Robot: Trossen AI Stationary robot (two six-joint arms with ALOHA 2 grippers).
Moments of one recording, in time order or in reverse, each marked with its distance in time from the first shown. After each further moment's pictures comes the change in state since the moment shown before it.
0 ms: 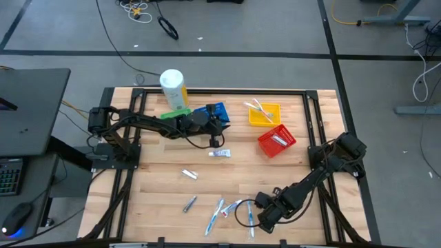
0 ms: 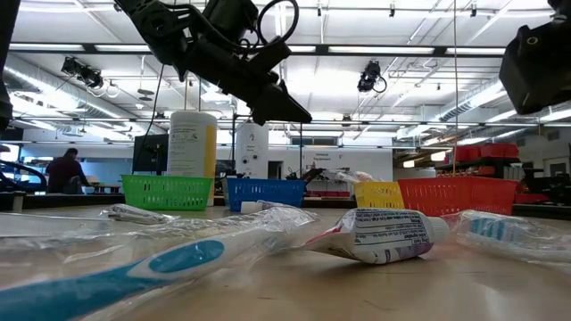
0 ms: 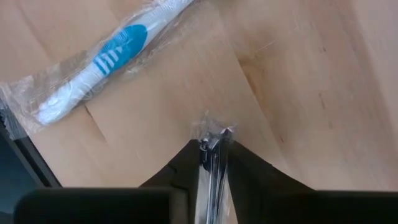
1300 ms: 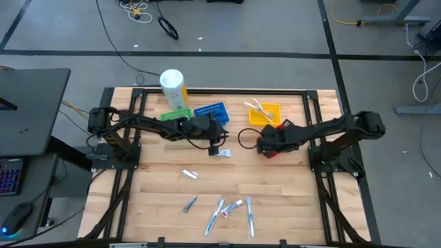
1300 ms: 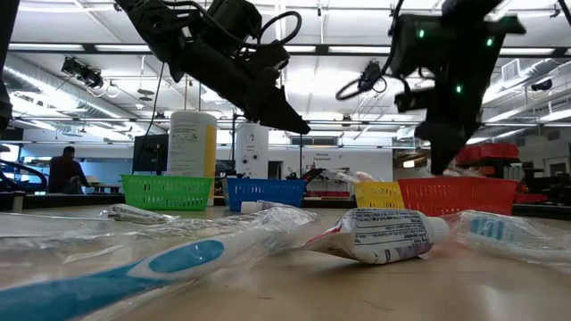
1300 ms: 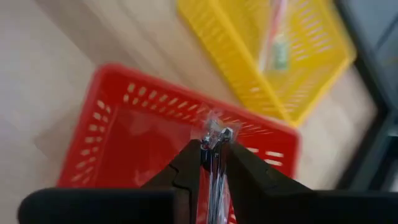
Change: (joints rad) left arm -0.033 0.000 -0.001 -0.127 0.136 -0.375; right arm -0.696 -0.413 -0.218 -0.365 0.577 -0.542
